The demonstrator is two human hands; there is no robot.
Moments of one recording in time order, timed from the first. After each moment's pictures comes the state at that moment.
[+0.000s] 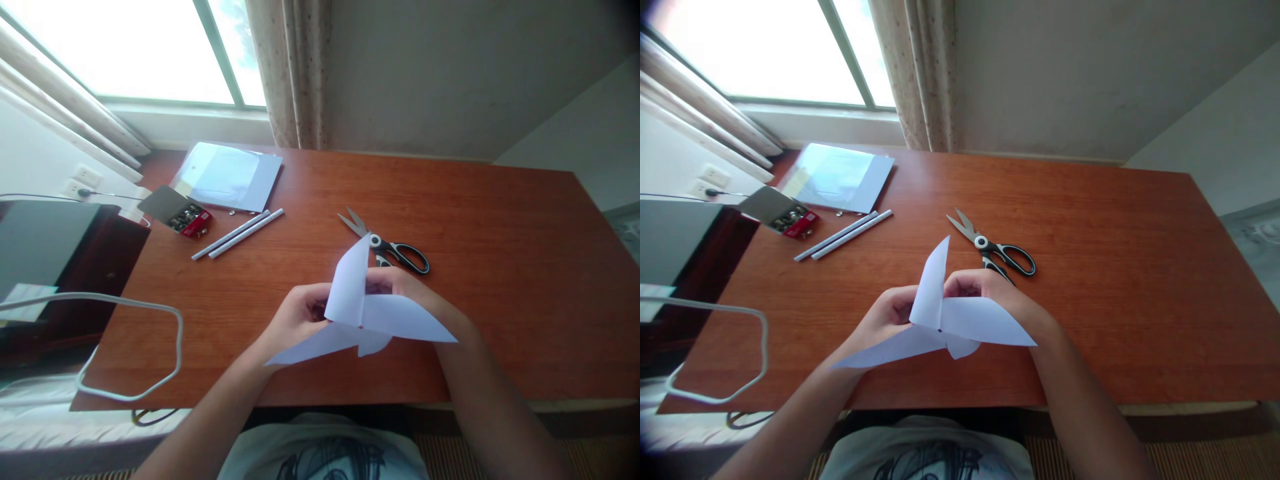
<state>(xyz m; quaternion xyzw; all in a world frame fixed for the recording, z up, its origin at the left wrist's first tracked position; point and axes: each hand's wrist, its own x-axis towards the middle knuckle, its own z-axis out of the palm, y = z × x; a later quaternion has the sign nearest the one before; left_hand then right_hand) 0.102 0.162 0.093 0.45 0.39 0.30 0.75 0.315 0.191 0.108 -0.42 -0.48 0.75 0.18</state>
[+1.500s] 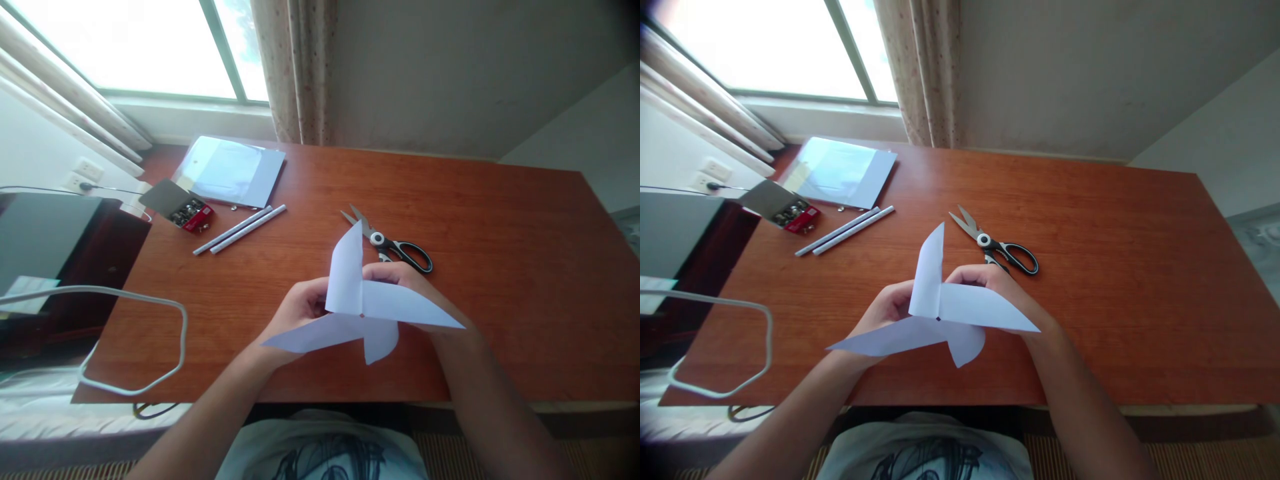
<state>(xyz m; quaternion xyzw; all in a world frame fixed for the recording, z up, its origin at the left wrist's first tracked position) 0.103 0.164 0.092 0.45 0.40 0.32 0.73 0.315 0.191 0.107 -0.44 -0.53 0.69 0.21</state>
